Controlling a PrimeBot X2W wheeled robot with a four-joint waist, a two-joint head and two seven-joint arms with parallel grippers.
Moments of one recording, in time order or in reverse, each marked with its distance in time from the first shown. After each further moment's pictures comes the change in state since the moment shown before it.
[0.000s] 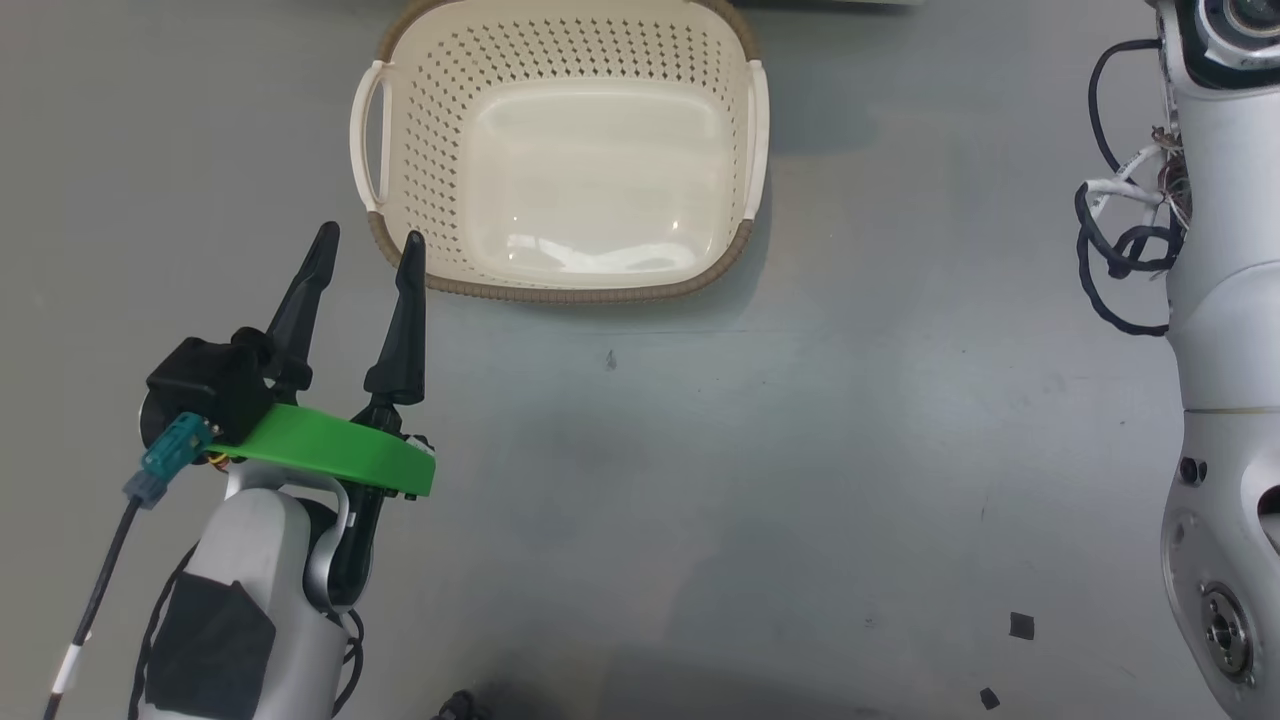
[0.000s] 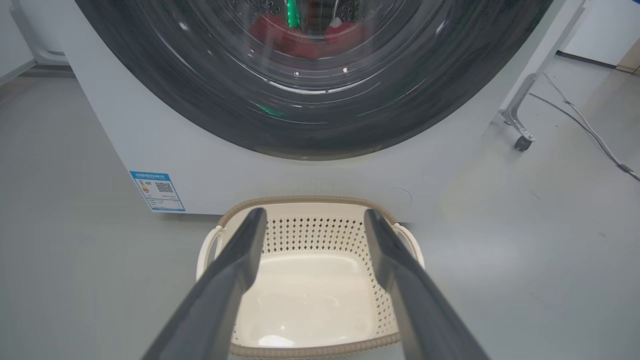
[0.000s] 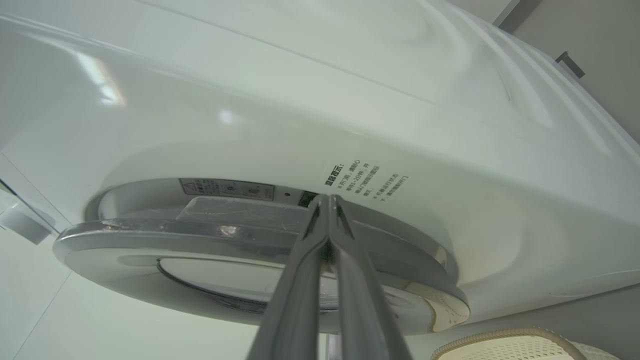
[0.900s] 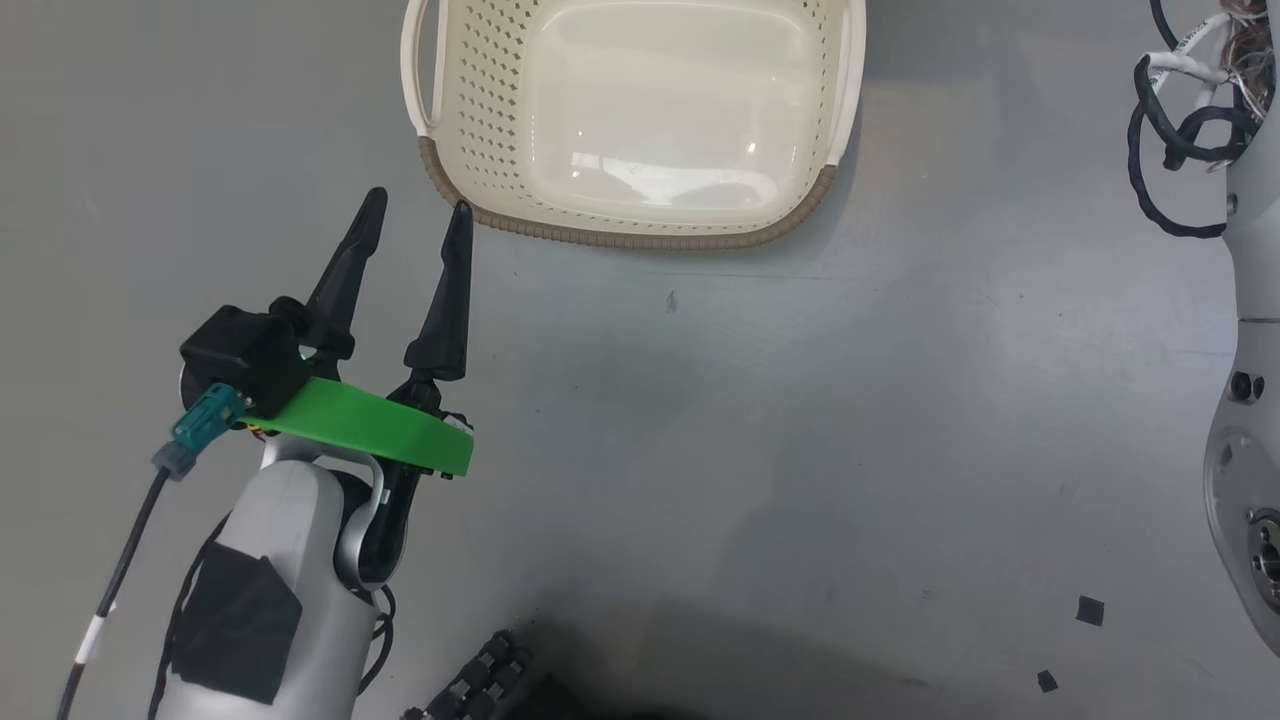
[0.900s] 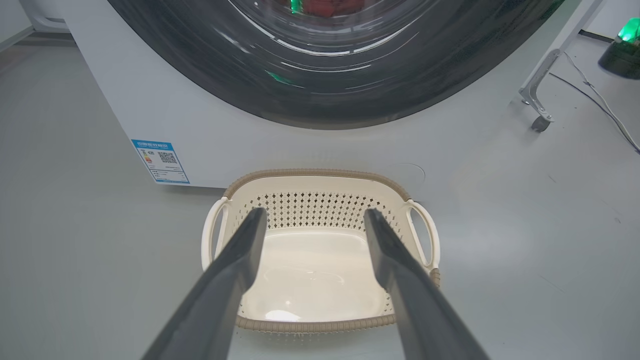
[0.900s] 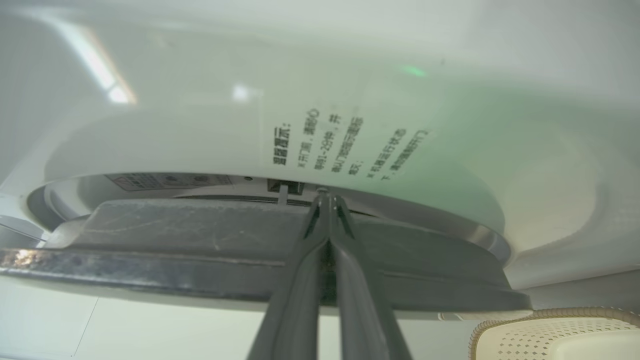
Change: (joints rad) left arm -0.049 -0.015 -0.066 -0.011 -0.046 0.000 0.000; right arm -0.180 -0.011 0.018 0.080 0.099 0.000 0.111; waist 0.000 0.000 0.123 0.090
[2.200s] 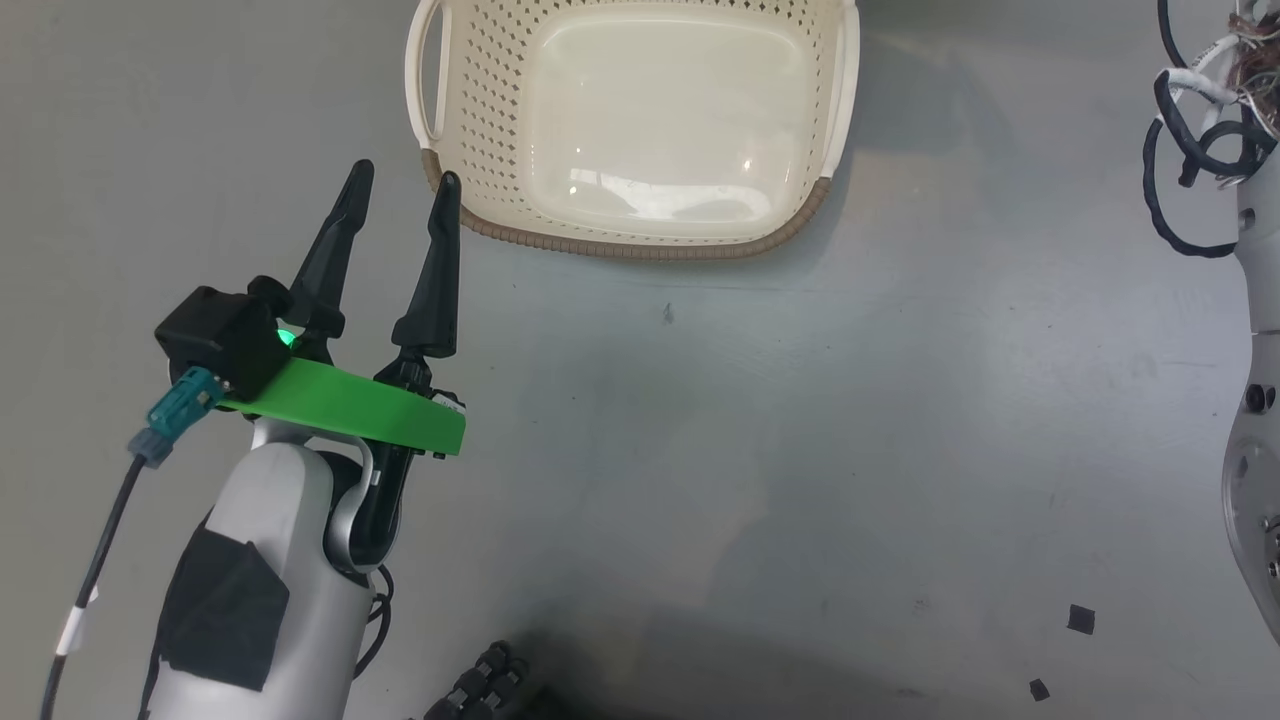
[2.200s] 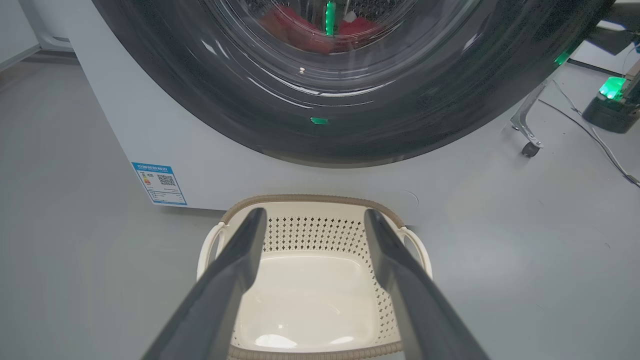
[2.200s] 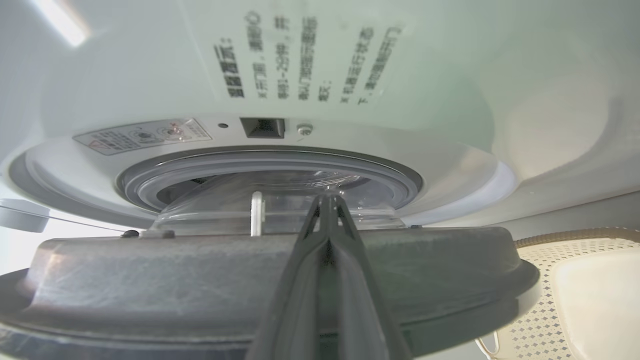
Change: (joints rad) left arm -0.021 -0.004 0.013 -0.016 -0.028 0.000 0.000; right arm 0.010 -0.036 0.030 0.050 0.132 -0.001 0.194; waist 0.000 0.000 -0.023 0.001
